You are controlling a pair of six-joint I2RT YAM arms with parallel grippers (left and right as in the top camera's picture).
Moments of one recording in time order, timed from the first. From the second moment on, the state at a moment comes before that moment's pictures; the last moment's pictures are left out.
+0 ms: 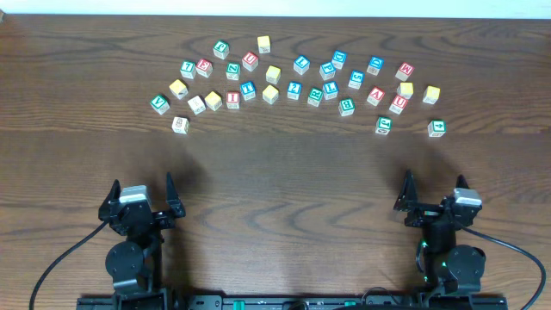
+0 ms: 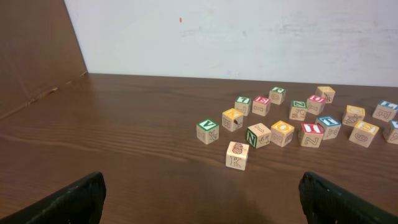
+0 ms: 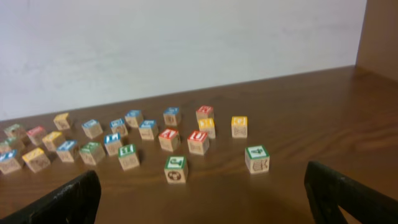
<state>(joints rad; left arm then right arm) 0.16 0.01 0.02 -0.11 0.01 0.01 0.01 0.01 0.01 -0.03 0.09 0.13</state>
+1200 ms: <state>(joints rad) 0.16 0.76 0.79 -0.43 0.07 0.01 0.01 0.68 0.59 -0.09 -0.05 0.06</state>
